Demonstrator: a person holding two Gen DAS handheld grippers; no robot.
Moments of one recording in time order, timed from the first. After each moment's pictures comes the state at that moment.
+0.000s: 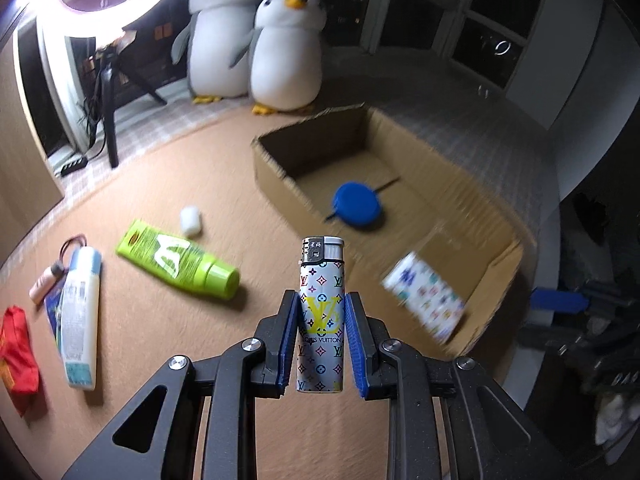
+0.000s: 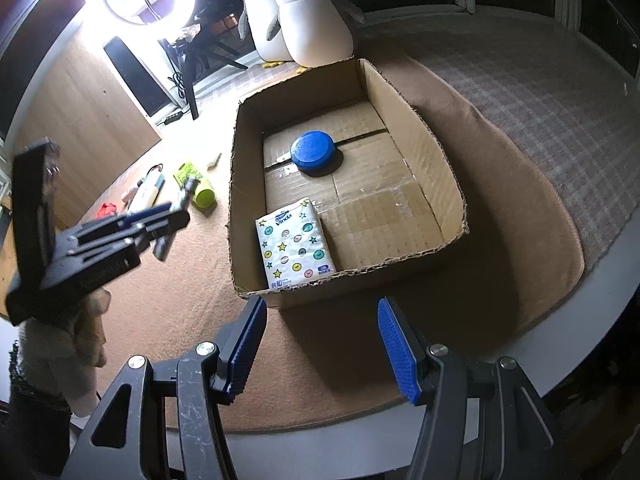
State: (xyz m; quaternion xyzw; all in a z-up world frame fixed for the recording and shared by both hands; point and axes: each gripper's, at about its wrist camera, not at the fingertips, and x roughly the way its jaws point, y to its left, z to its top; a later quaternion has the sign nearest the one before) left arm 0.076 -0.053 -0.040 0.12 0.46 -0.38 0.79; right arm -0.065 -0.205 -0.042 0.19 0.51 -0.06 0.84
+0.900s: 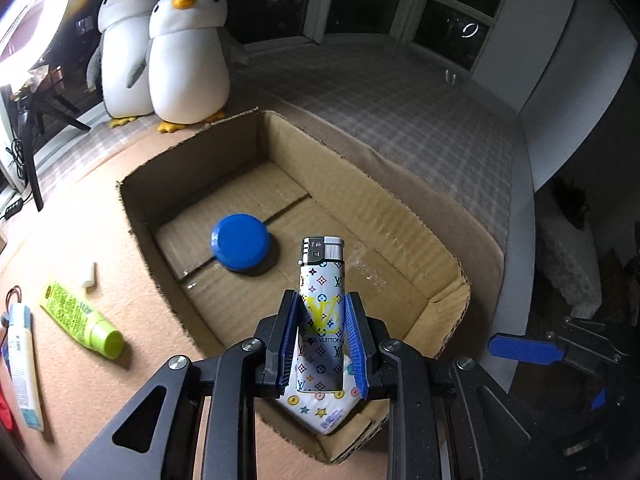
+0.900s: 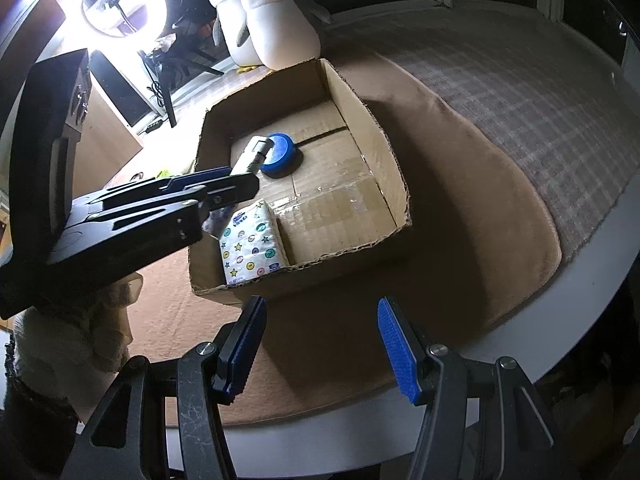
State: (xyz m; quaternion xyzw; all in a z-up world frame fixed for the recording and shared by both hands) left arm 0.053 -0.171 -0.051 0.14 0.47 -0.43 0.76; right arm -0.076 -0.232 -0.048 0.20 0.51 -0.09 0.83
